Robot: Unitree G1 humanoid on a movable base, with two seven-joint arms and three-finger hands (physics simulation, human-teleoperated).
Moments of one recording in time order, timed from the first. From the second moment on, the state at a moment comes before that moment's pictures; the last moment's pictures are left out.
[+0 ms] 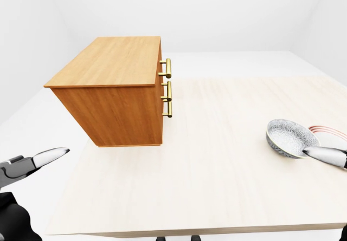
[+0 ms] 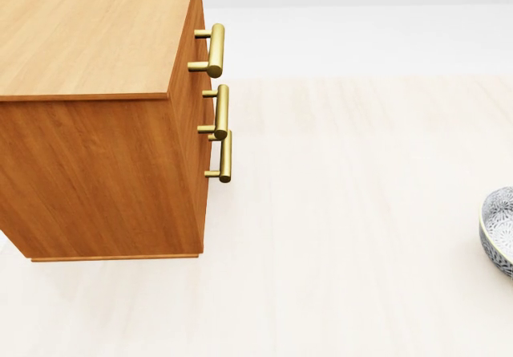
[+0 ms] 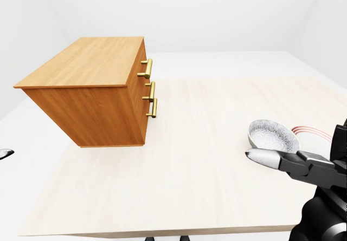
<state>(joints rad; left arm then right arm) 0.04 0.17 0.70 -0.85 -0.41 0.09 0.01 0.00 -0.19 -0.68 -0.96 0.33 0.09 0.08</state>
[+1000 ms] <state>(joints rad) 0.04 0.17 0.70 -0.85 -0.41 0.09 0.01 -0.20 -0.57 -0.54 -0.07 -0.32 0.09 0.28</state>
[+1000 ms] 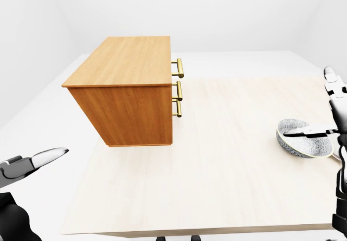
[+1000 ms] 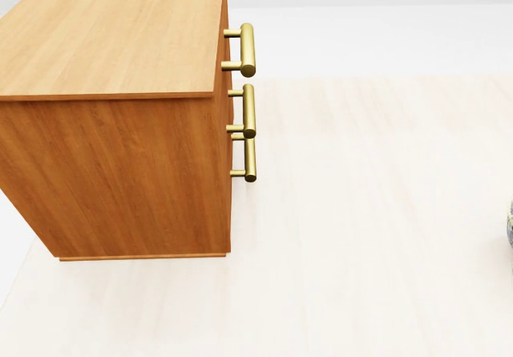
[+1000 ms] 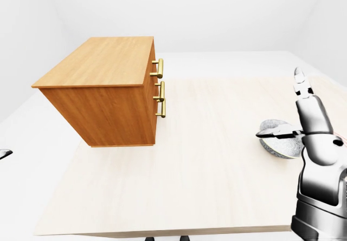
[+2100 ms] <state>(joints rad) 0.04 0.16 0.68 -0.85 -0.39 0.09 0.00 -0.56 -0.81 -0.20 1.06 -0.77 -0.01 0.20</state>
